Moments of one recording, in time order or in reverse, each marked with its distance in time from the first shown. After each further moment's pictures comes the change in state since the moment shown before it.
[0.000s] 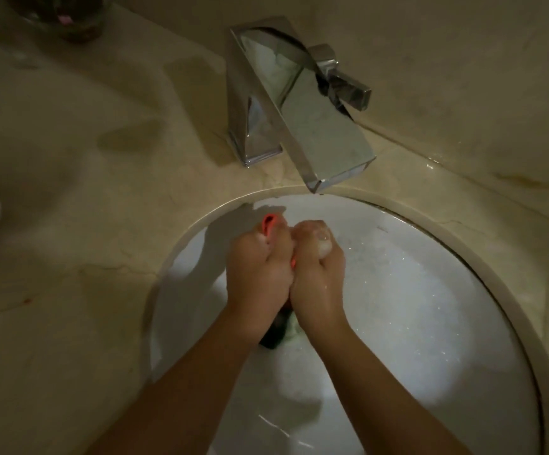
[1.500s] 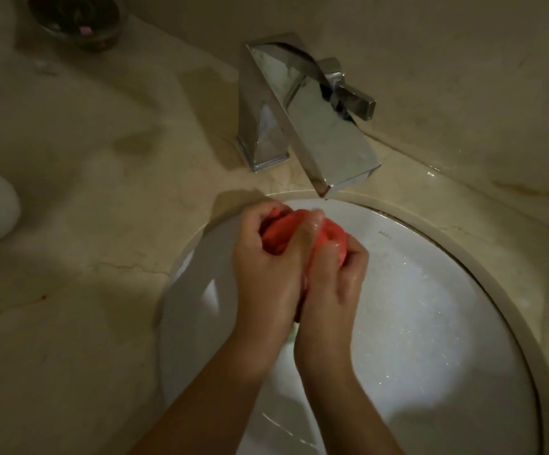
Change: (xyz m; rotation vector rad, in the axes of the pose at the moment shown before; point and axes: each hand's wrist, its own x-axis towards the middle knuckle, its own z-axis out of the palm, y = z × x) left_hand -0.016 0.032 -0.008 -0.246 0.001 0.047; right_hand -0.037 -0.037 -0.001 0.311 0.099 0.121
